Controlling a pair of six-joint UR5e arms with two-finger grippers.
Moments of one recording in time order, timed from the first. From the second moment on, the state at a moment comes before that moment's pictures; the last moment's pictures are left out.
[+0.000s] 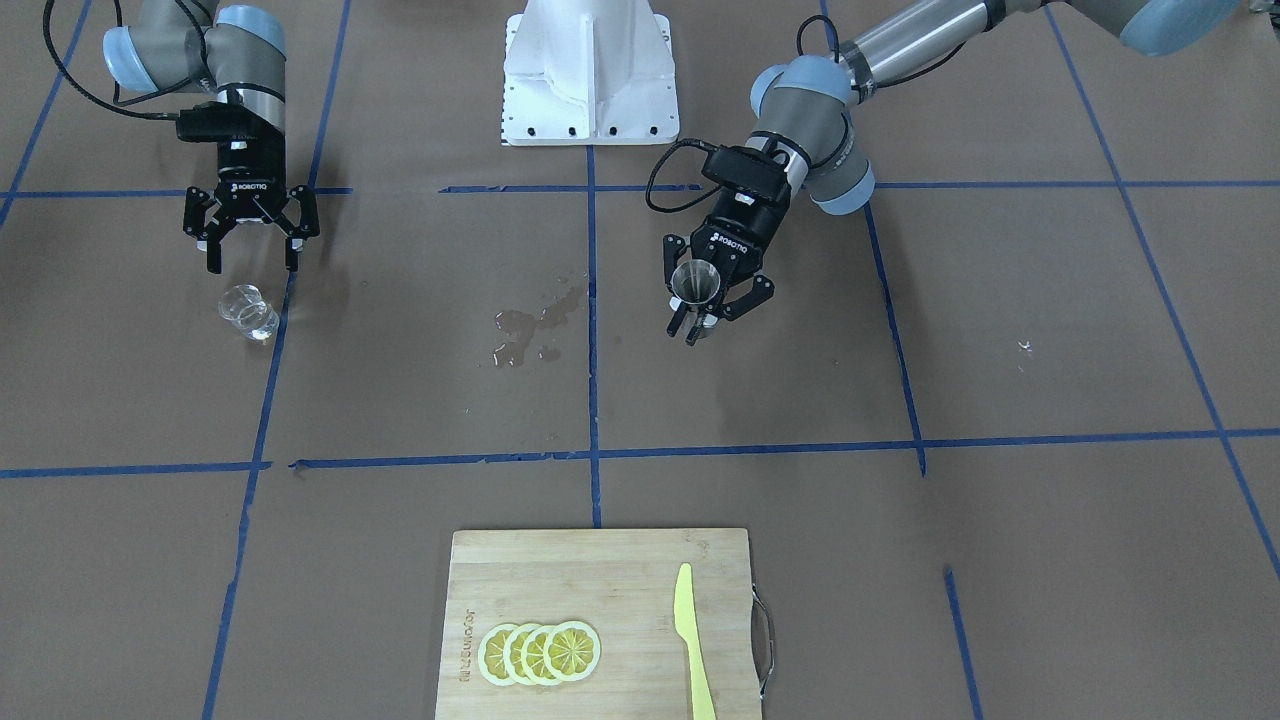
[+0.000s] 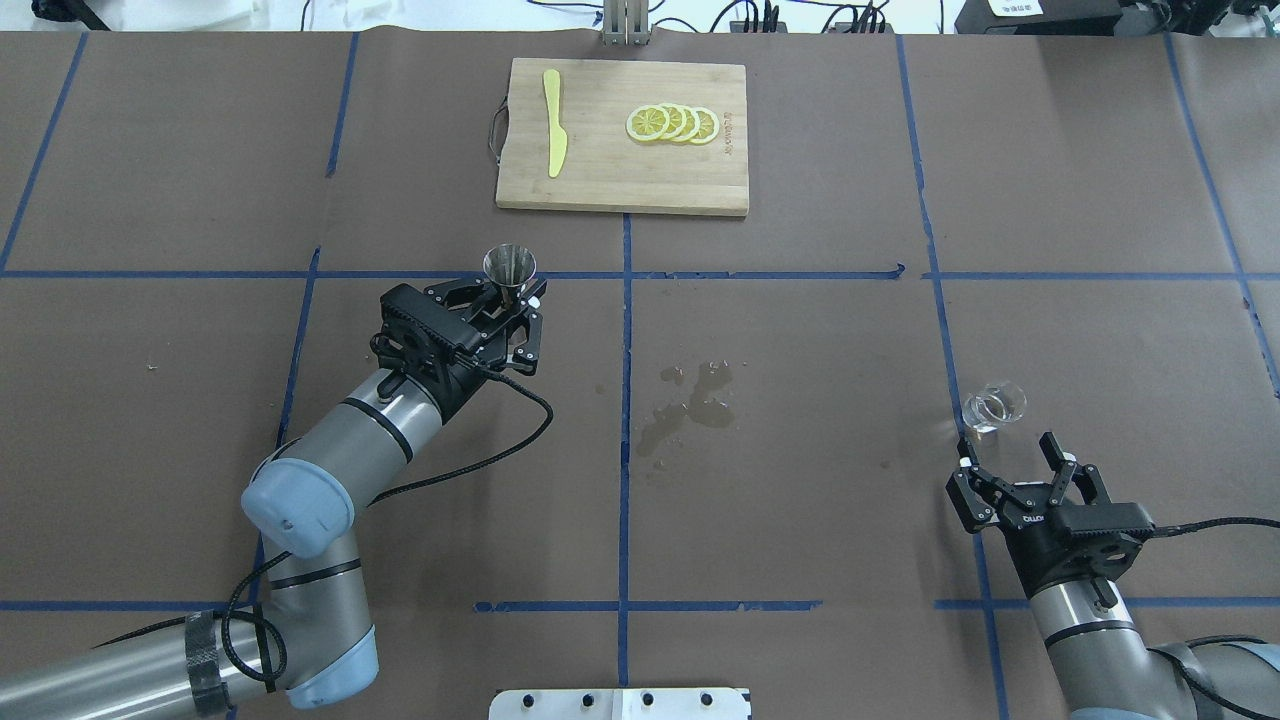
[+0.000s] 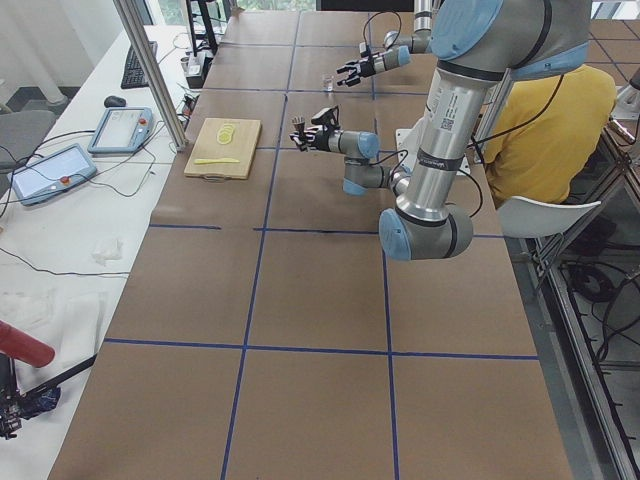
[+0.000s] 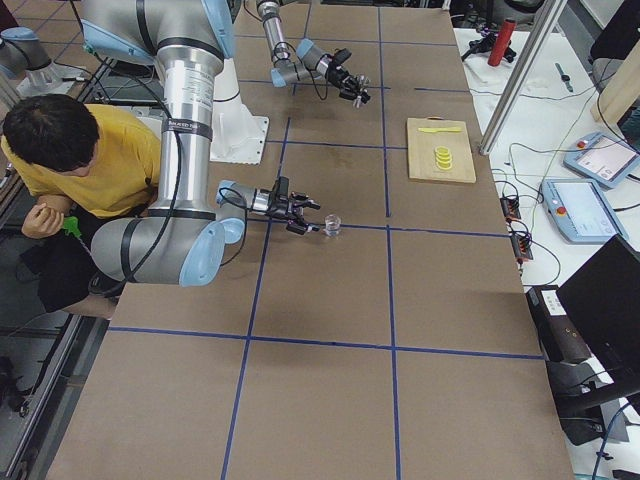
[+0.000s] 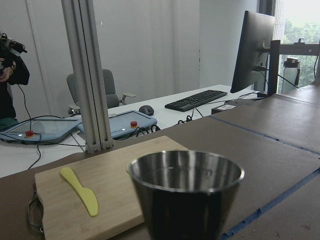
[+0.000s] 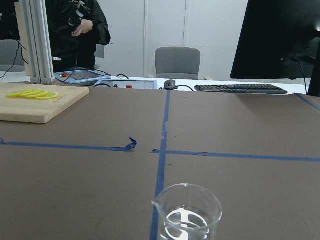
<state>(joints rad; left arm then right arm) -0.35 -2.03 -1.46 -2.97 -0.96 -0.49 -0.02 -1.79 1.76 -0.83 0.33 1.58</state>
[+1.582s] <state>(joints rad) -0.35 -2.04 -1.45 -2.97 -0.96 -0.49 0.03 -1.72 1.68 -0.83 0.37 1.57</state>
